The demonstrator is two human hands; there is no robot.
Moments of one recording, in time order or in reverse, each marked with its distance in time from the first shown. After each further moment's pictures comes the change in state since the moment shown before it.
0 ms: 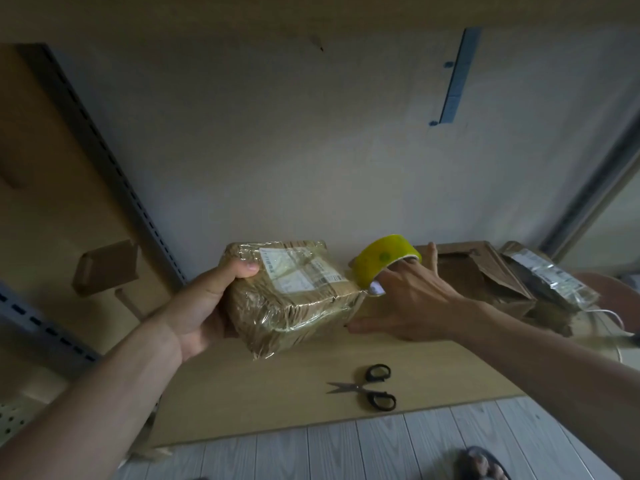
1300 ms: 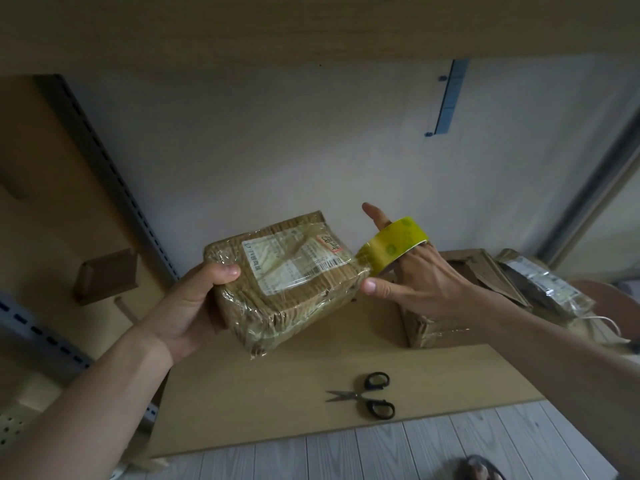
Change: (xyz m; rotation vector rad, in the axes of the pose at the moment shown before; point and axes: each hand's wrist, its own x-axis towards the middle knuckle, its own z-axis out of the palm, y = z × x) left_hand -0.006 0.009 -0.010 -0.120 -0.140 0.191; right_hand 0.006 0.011 -0.032 0.446 0.199 -0.073
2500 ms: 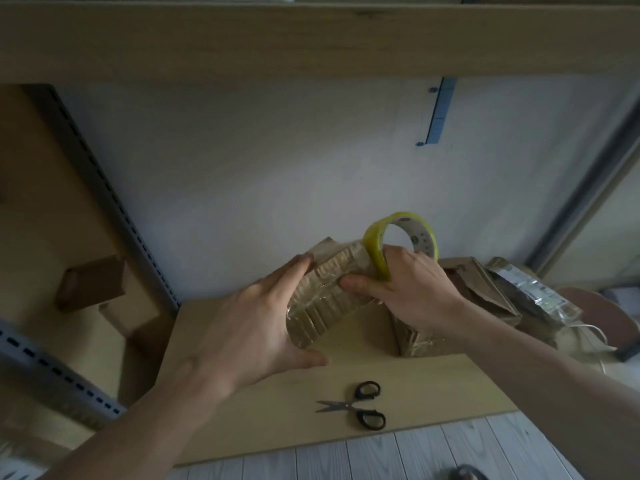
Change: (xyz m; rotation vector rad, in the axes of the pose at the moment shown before) left_hand 0.001 -0.023 0.065 1.587 0.163 0.609; right_hand 0.001 -0.030 -0.011 -0.128 0.048 0.278
